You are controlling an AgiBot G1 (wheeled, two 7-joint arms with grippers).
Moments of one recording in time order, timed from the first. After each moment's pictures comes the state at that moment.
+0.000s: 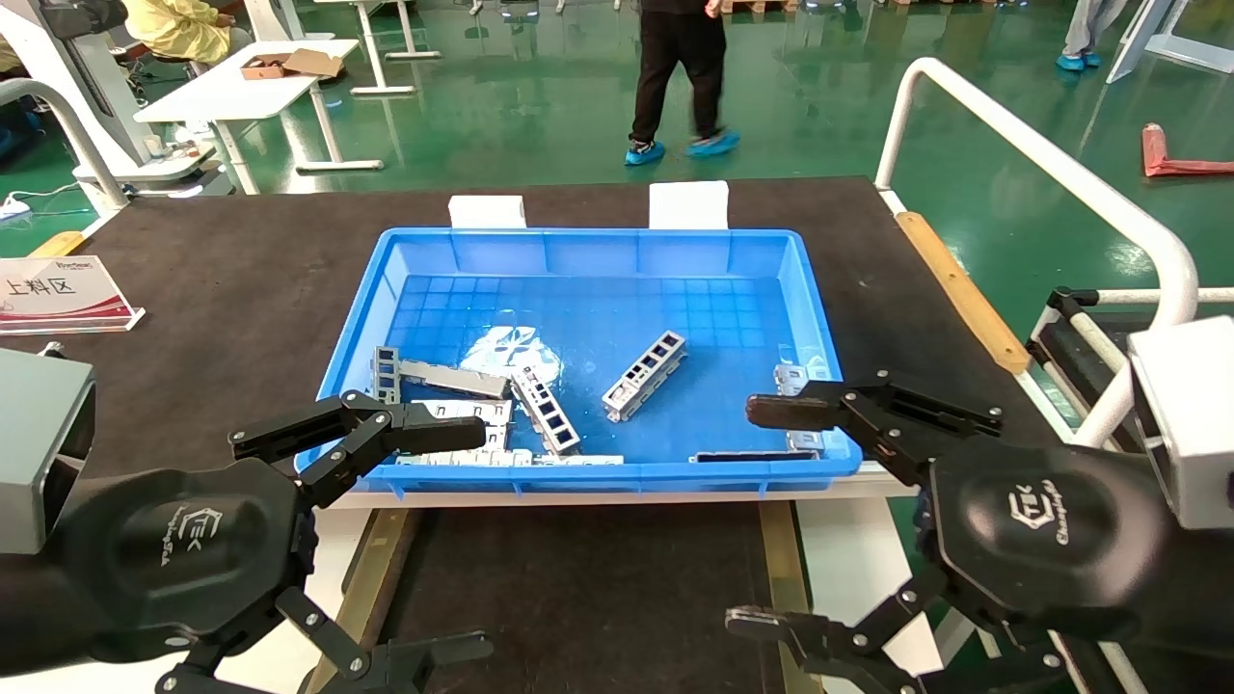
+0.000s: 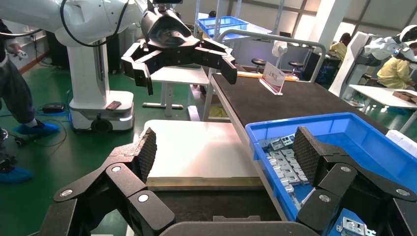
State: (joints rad) left arm -1.08 0.61 0.28 -1.28 0.73 1.49 -0.19; right arm 1.11 -0.56 -0.40 1.26 -0.64 -1.45 0.12
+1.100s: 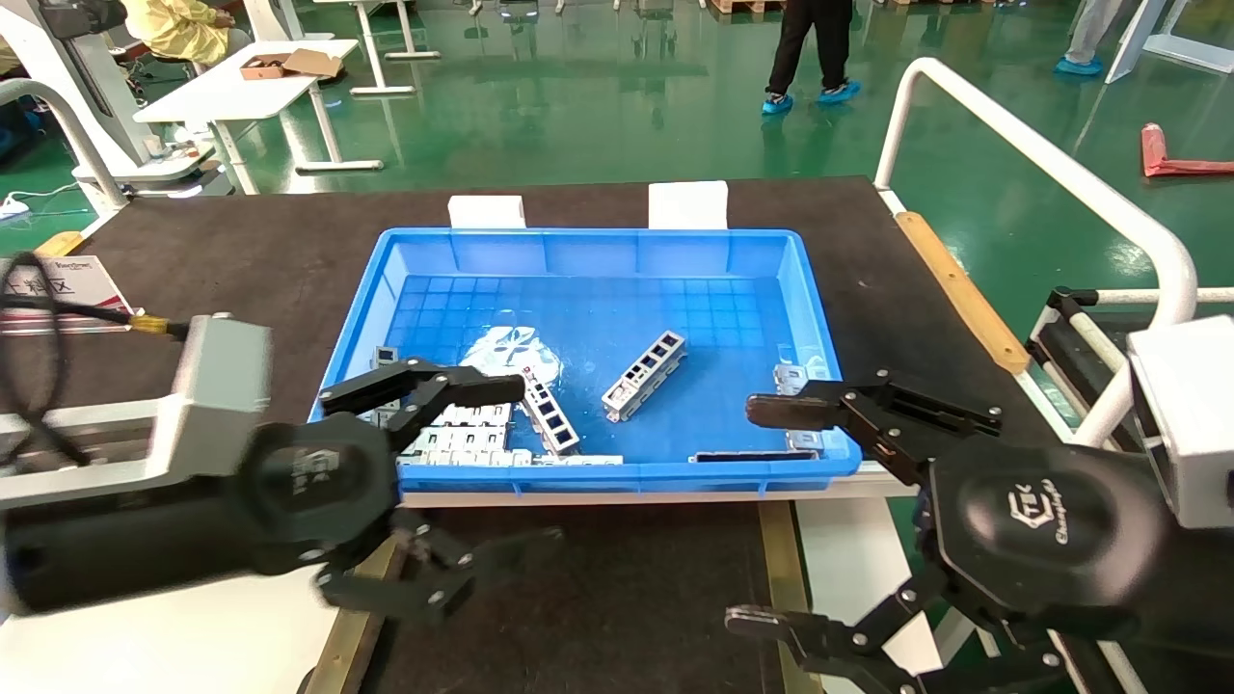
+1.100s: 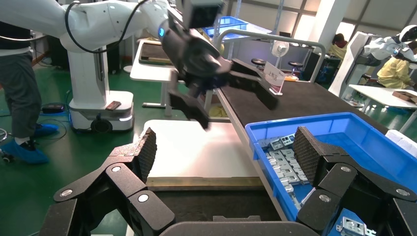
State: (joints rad) left arm -1.12 0.70 0.35 -1.29 0.92 1.31 -0.21; right arm 1.11 -0.56 -0.40 1.26 -0.64 -1.45 0.12
